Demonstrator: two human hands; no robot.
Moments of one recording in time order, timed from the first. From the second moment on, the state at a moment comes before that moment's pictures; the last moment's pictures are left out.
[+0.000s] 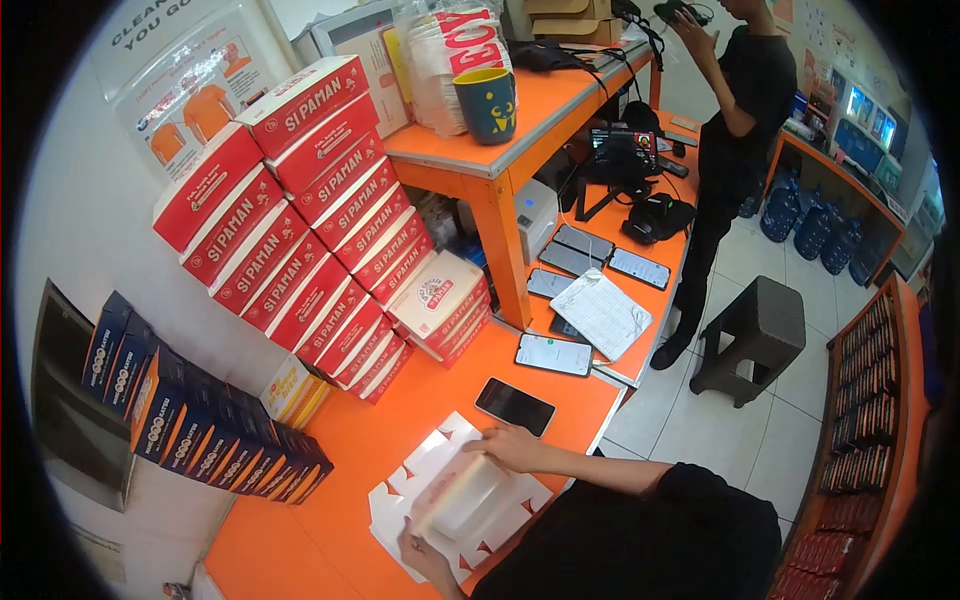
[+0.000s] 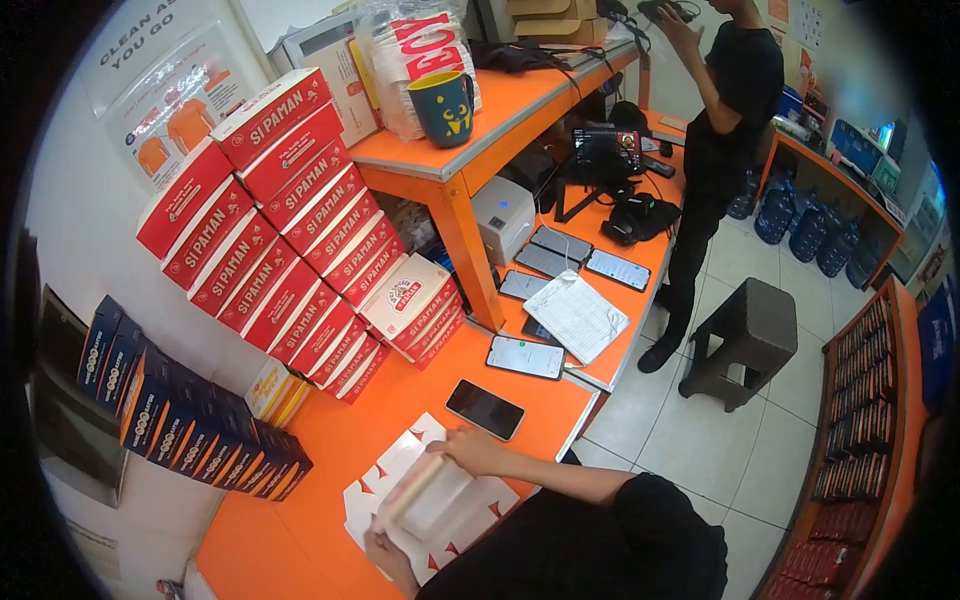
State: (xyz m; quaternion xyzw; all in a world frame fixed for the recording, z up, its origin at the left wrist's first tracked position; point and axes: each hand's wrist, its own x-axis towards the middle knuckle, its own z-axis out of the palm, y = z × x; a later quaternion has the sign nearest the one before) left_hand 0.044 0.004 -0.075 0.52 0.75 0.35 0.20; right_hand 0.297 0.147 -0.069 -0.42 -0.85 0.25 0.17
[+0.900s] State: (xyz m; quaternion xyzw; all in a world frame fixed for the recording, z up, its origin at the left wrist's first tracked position) left_hand 0.087 -0.034 -0.145 0.44 0.60 0.51 0.42; right_hand 0.321 0.103 -0.136 -0.24 -0.89 0.30 0.24
